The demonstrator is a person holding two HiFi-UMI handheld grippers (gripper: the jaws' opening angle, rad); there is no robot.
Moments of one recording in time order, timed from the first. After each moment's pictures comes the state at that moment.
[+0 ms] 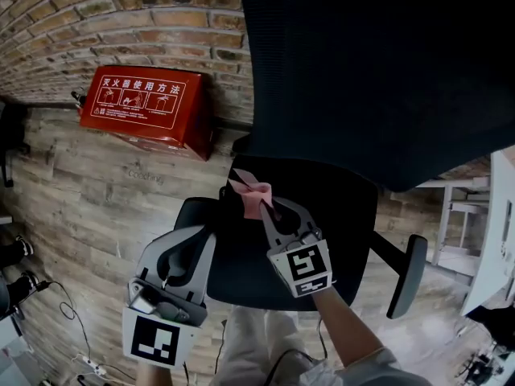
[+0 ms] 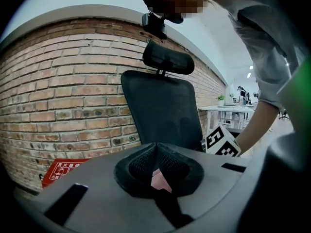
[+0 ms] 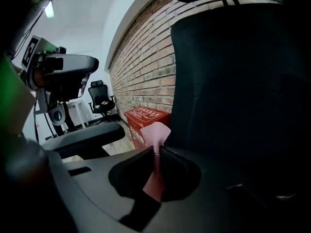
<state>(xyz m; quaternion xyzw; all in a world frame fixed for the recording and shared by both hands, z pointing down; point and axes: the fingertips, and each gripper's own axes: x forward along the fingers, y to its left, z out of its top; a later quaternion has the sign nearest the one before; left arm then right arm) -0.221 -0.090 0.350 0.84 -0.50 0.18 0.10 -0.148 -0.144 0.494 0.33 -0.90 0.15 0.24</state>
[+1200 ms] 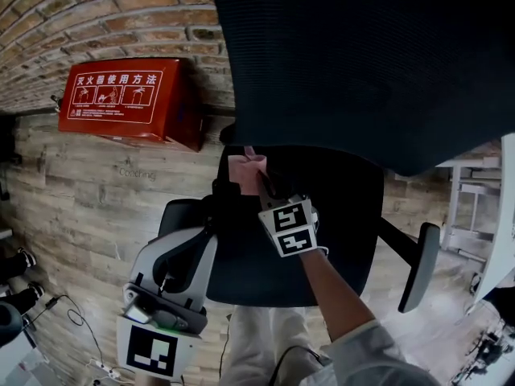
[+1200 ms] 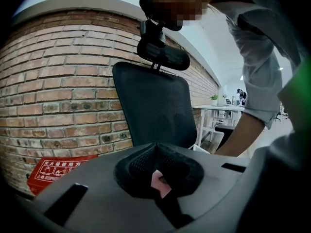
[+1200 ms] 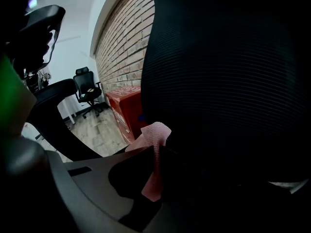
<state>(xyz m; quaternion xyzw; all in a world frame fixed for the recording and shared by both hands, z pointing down) -0.200 -0.103 0.387 0.87 -0.46 0.18 0.10 -0.132 -0.192 0.616 0.37 -0.86 0.18 0.31</state>
